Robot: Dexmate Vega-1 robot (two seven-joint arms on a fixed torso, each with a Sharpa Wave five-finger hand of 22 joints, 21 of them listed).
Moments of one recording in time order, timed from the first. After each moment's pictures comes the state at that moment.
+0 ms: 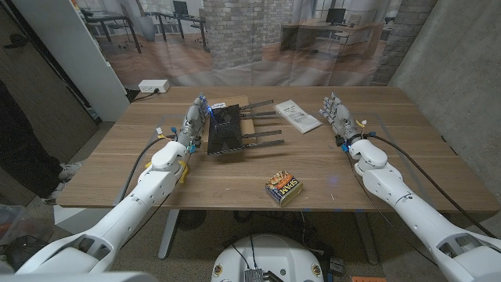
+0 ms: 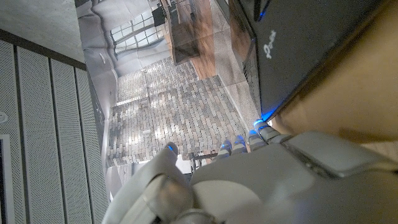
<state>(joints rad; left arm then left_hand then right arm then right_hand) 0.85 0.48 0.33 -1.30 -0.59 -0.26 -0.06 0.10 0.10 0.32 0.14 0.23 -0.17 0.07 0.17 0.17 -0.17 0.03 0.18 0.18 -0.17 0.06 0.18 0.17 -0.15 0.03 0.40 0.19 -0.85 -0.44 -0.28 -1.29 0.60 0.27 0.06 0.08 0.10 0.28 0.12 0.24 0.05 0.08 0.18 0.18 0.04 0.05 0.18 0.18 -0.02 0.03 0.18 0.17 0.14 -0.03 0.19 0.17</state>
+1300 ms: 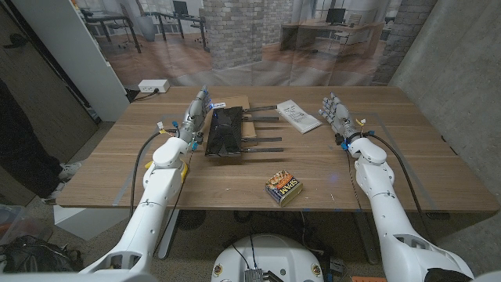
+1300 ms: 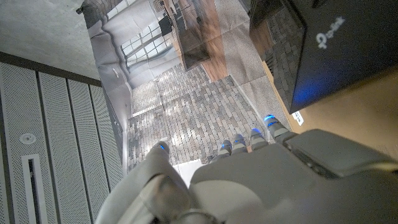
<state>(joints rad) 0.94 0.15 -0.05 -1.46 -0.15 -0.14 -0.23 0.14 0.02 0.29 0.08 0.23 -0.17 0.07 0.18 0.17 -0.17 0.07 0.19 0.18 -0.17 0.10 0.19 0.17 -0.18 0.08 0.40 0.19 -0.83 -0.04 0.19 -1.26 0.11 0.13 0.40 0.08 0.10 0.28 0.12 0.24 0.05 0.08 0.18 0.18 0.04 0.05 0.18 0.18 -0.02 0.03 0.18 0.17 0.14 -0.03 0.19 0.17</state>
